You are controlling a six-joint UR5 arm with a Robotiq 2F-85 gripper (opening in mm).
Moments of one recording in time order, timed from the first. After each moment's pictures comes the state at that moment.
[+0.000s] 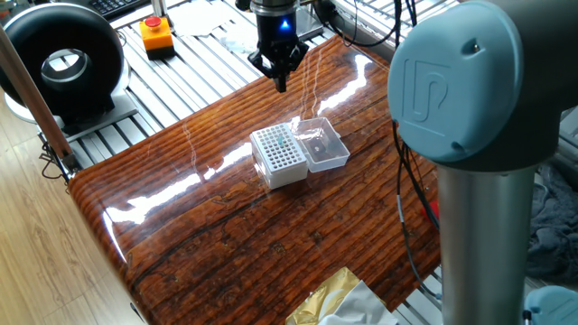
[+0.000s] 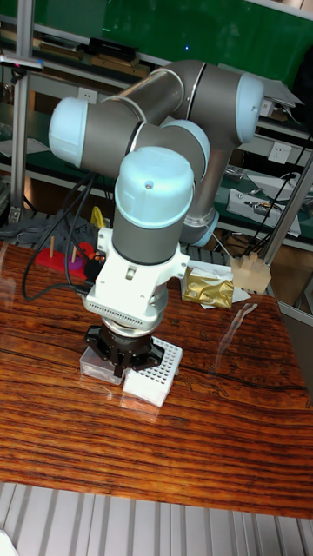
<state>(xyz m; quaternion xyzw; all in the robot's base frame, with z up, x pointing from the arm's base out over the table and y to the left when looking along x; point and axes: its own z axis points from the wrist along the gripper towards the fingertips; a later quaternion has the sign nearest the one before) 0.628 -0.030 0.097 -0.12 -0.99 -0.02 0.10</state>
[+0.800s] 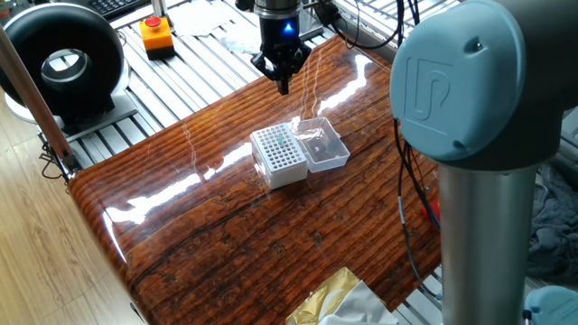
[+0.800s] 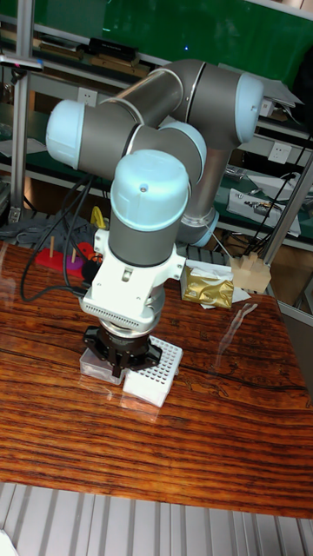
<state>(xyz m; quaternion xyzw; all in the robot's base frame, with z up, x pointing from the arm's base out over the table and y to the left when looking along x) 0.627 -0.029 0.095 -0.12 -0.99 -0.03 0.10</state>
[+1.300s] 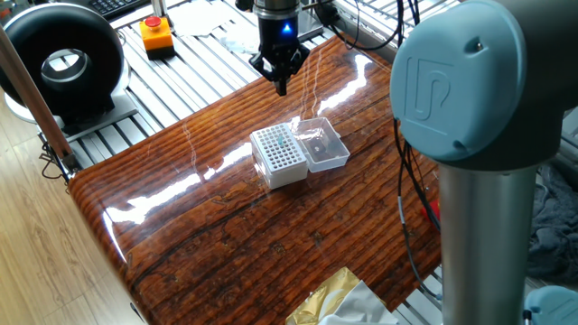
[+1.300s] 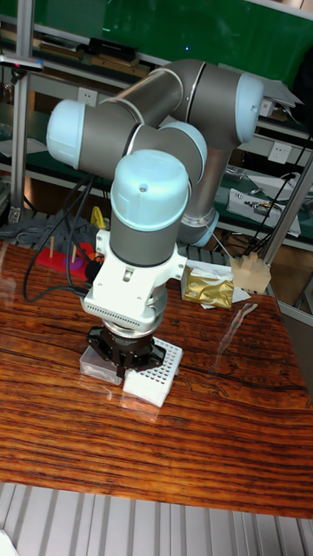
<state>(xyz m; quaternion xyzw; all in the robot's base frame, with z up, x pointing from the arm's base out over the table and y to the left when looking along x) 0.626 -0.021 0.096 -0.13 -0.99 -0.04 0.10</state>
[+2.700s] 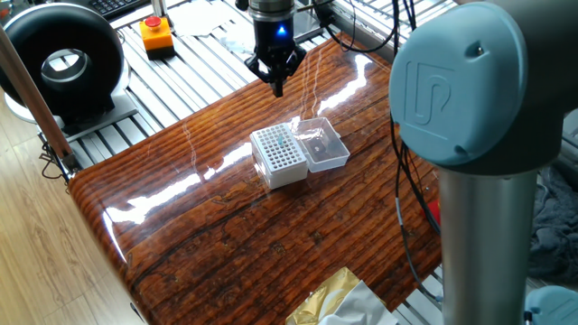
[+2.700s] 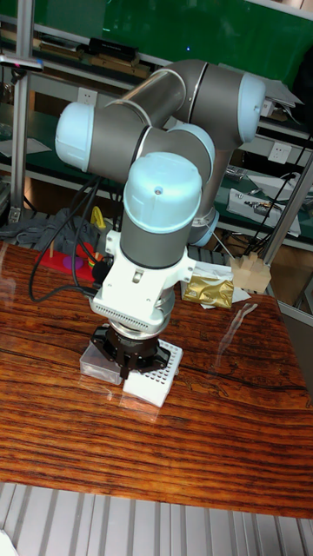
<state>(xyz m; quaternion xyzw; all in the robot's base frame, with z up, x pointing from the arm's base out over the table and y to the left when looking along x) 0.629 -0.014 0.095 -0.14 -0.99 -0.03 0.10</state>
